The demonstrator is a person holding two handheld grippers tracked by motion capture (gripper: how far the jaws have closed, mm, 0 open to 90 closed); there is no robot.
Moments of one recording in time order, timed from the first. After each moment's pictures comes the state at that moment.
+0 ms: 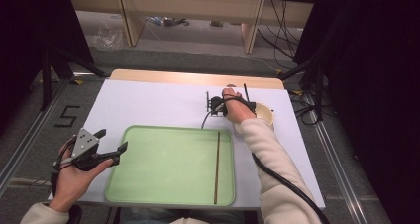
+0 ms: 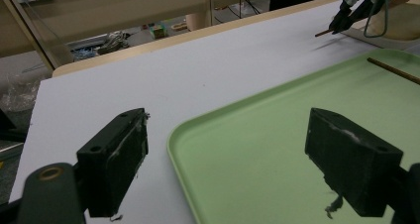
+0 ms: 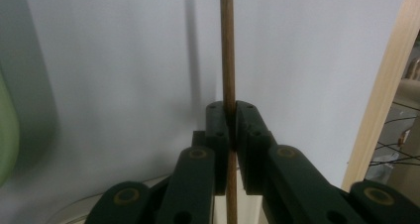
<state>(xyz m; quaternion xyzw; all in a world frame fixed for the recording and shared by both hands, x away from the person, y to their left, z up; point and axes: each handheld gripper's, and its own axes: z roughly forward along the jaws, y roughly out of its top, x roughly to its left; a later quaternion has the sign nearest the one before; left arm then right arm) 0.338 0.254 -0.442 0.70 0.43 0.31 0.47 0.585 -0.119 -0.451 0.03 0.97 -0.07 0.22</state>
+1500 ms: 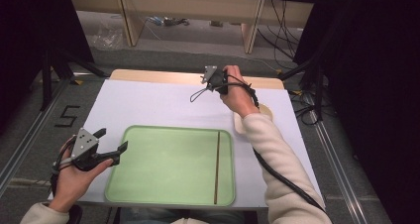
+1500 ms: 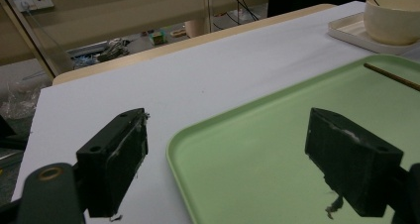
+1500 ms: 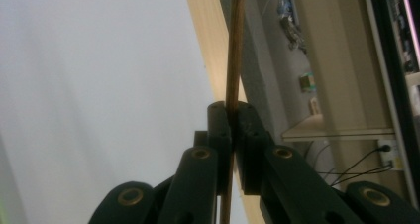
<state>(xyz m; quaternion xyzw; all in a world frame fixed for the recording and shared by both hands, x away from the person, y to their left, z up) 0.337 0.254 -0.440 0.70 0.42 0.32 0.48 0.561 -0.109 -0.348 0.09 0.91 0.15 0.38</state>
